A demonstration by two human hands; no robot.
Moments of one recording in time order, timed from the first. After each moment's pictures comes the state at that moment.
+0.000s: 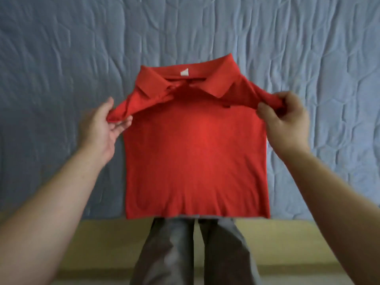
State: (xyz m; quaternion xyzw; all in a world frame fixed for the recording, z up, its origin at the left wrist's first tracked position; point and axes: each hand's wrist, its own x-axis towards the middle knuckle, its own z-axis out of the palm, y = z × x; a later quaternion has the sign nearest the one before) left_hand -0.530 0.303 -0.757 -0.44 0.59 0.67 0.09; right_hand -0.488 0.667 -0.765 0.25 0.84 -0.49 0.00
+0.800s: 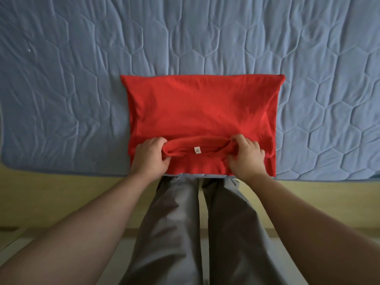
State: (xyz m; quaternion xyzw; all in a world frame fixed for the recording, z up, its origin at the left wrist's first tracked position) left_hand -0.321 0.317 -0.824 0.04 0.95 0.14 0.29; right_hand -0.298 0.597 -0.816 0.15 0.89 -0.26 0.33
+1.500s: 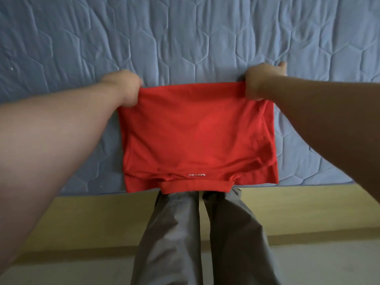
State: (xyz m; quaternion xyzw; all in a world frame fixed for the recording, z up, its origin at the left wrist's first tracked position) left_hand -0.549 0.319 -0.829 0.15 0.89 -0.15 0.40; right_hand -0.510 0.653 -0.842 0.01 0.92 0.07 0.39
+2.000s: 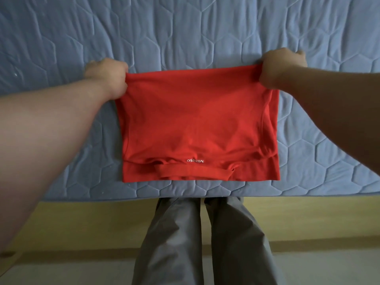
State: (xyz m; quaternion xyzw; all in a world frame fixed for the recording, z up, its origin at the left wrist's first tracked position) left_hand -0.586 0.288 -0.833 0.10 0.94 -0.15 0.31; right_hand -0.552 0.679 -0.850 0.03 0.94 0.08 0.34
